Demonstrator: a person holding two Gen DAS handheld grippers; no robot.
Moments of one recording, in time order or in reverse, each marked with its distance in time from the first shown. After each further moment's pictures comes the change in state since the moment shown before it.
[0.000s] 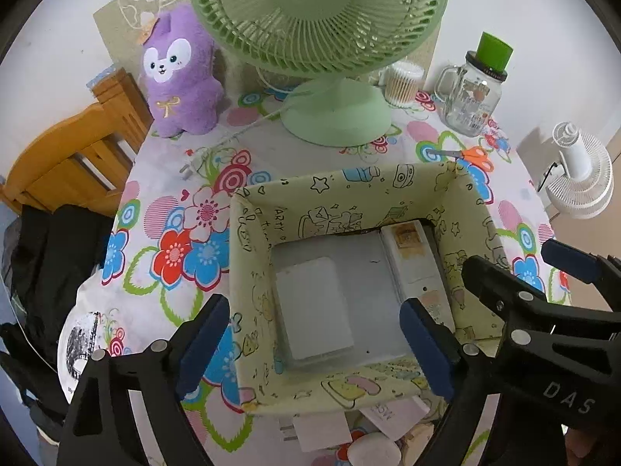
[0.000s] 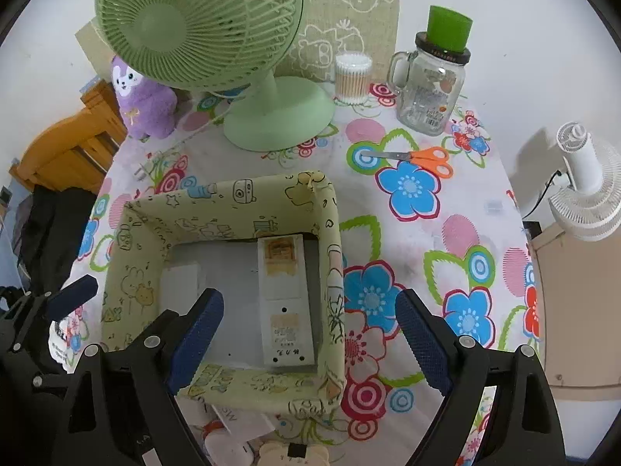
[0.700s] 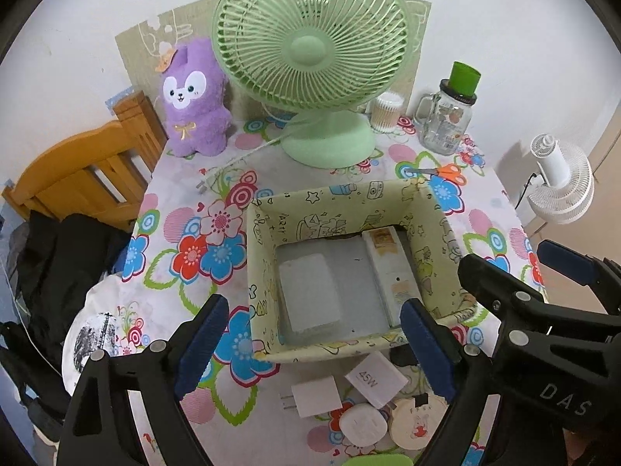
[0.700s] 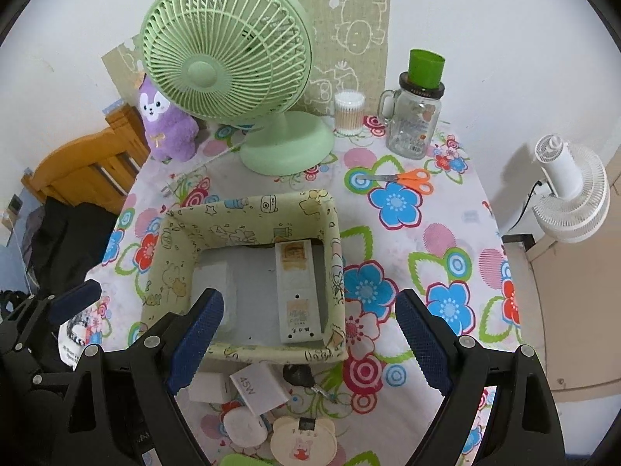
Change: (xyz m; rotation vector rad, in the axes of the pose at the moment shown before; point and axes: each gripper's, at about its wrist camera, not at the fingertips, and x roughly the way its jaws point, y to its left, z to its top) left arm -0.058 -0.006 -0.020 0.008 -0.088 -0.013; right arm -0.065 0.007 -0.023 0.005 -0.109 0.001
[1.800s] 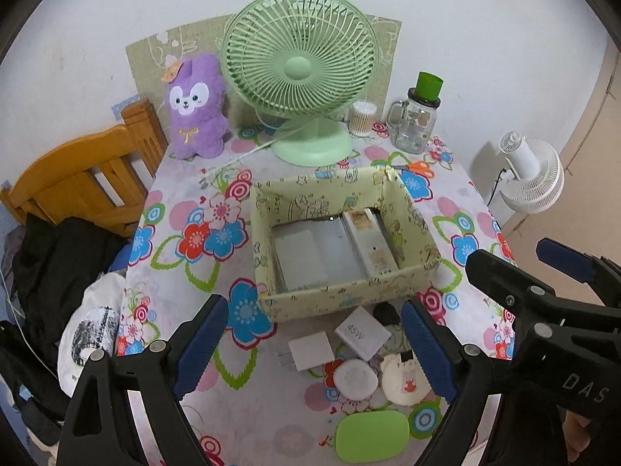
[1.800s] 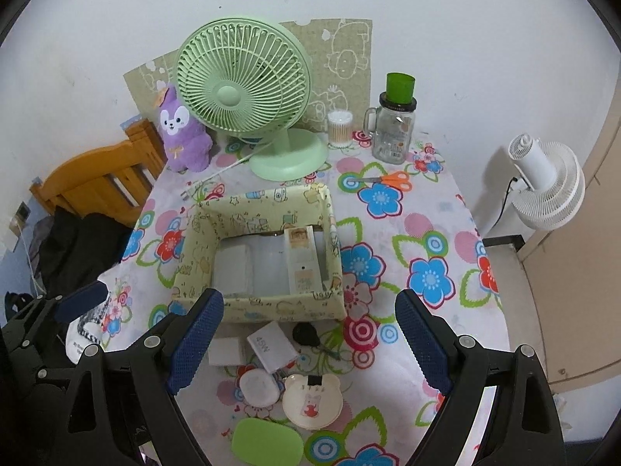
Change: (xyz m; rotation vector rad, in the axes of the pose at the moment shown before) left arm -0.048 0.008 -0.049 0.022 -0.057 -0.067; right arm -0.066 0.010 -0.049 0.027 -0.075 -0.009
